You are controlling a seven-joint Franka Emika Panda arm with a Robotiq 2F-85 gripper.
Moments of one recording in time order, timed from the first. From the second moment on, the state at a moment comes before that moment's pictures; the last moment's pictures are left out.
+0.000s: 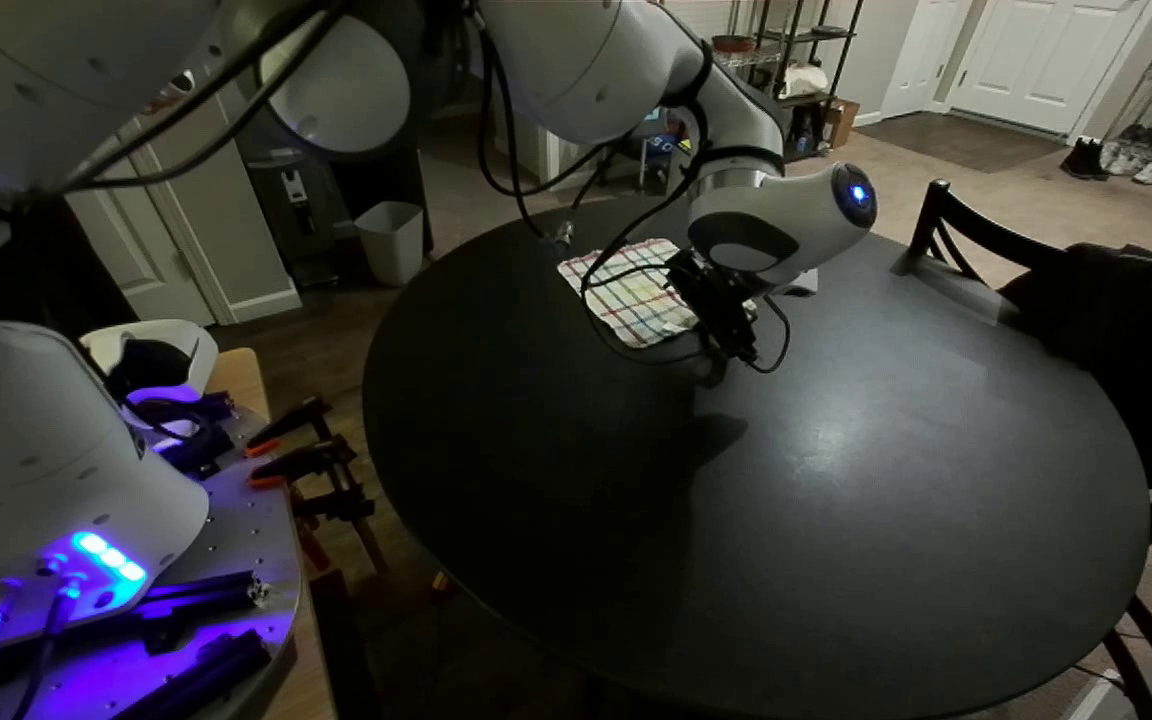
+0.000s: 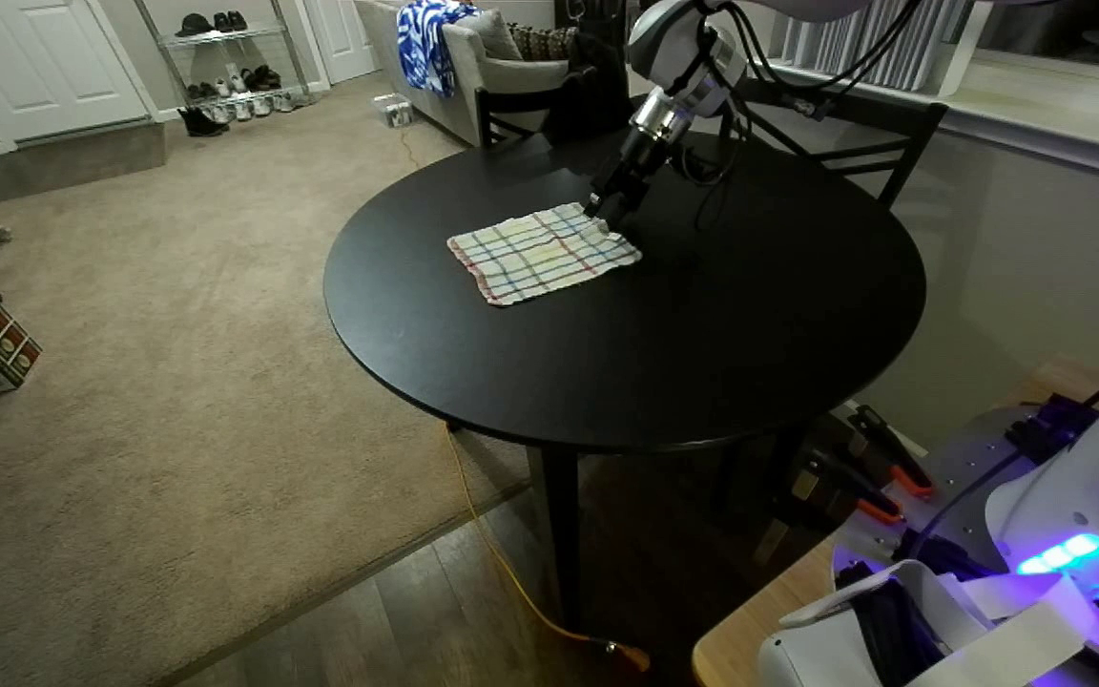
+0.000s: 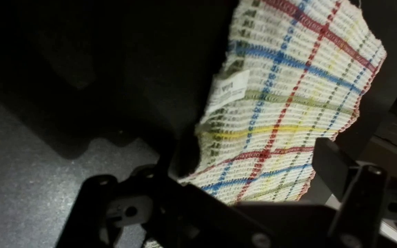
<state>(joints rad) -0.34 1.01 0.23 -1.27 0.58 2.09 -0.81</state>
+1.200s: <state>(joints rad) -0.34 1.03 0.24 -1.27 0.60 2.08 -0.81</state>
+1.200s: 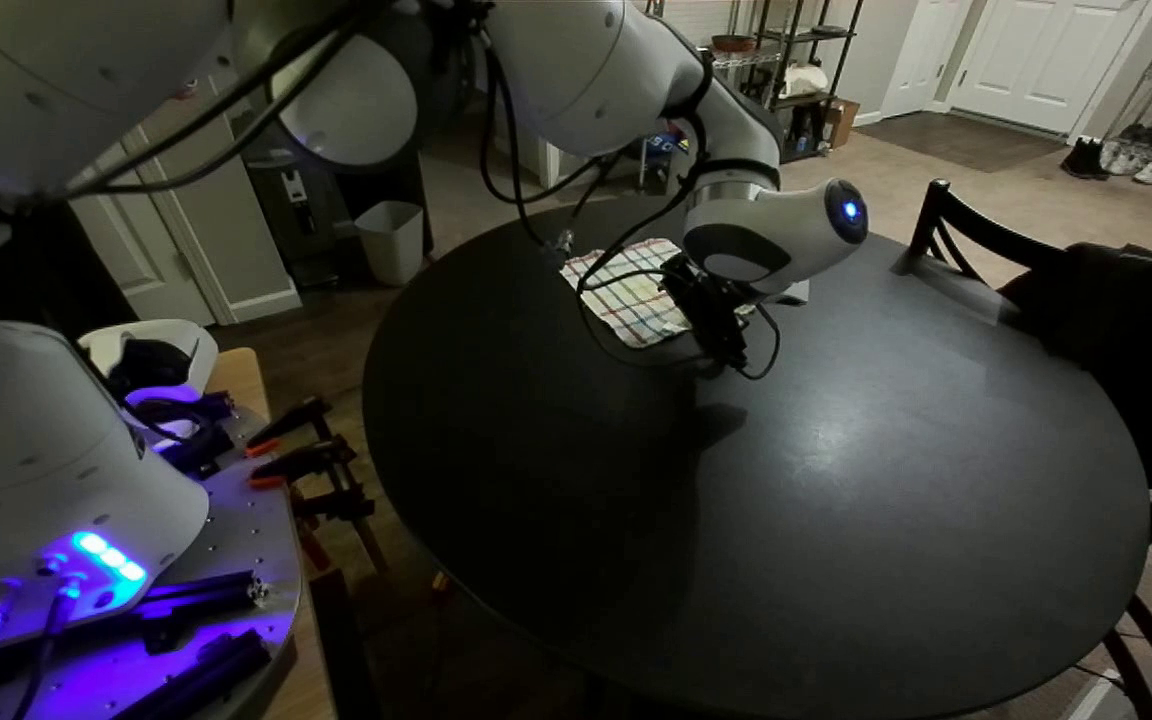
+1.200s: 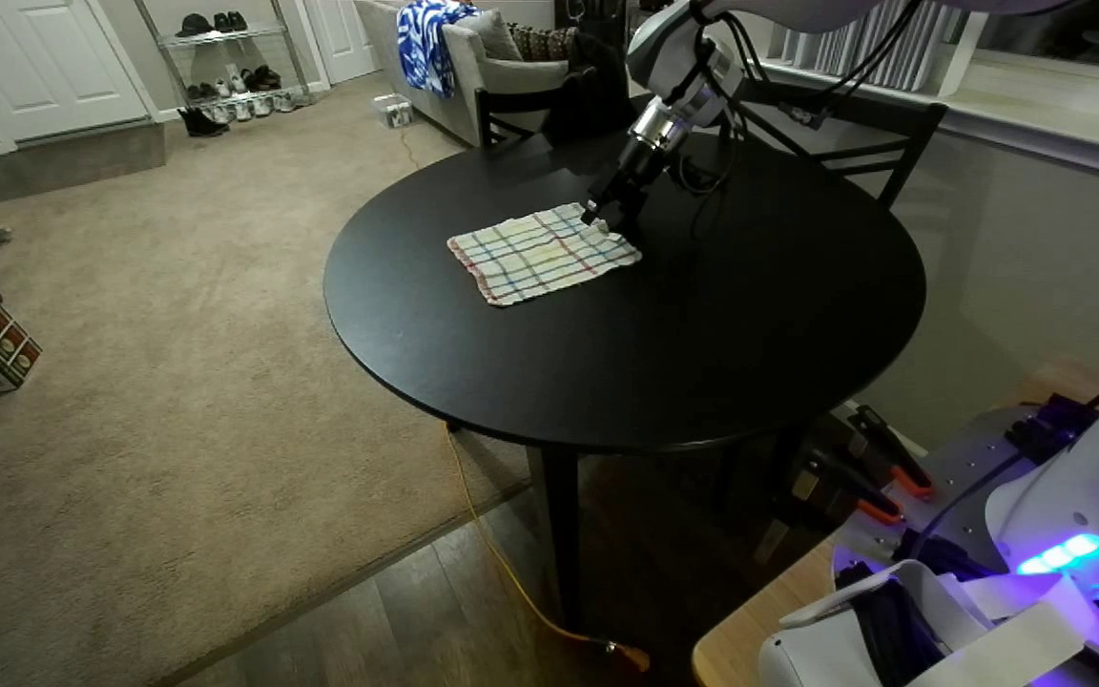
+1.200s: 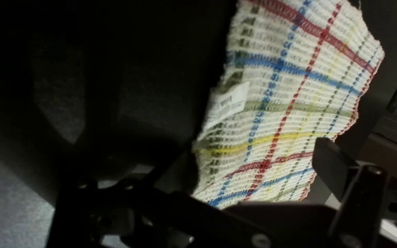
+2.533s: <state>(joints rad) -0.27 1.03 0.20 -1.27 0.53 2.16 -0.73</state>
